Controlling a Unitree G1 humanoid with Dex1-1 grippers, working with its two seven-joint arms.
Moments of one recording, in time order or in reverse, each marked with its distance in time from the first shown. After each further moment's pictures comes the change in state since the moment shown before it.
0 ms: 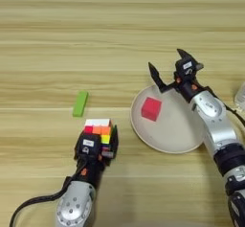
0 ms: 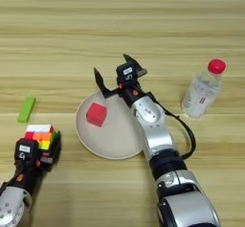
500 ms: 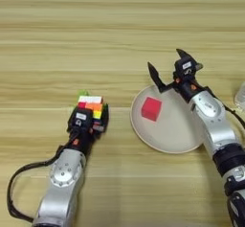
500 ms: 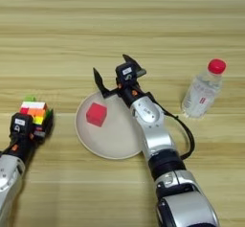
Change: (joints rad) left arm -0.285 0.061 0.135 0.254 -0.065 -0.038 -0.097; right arm 0.000 0.006 0.000 0.000 -0.001 -0.001 -0.006
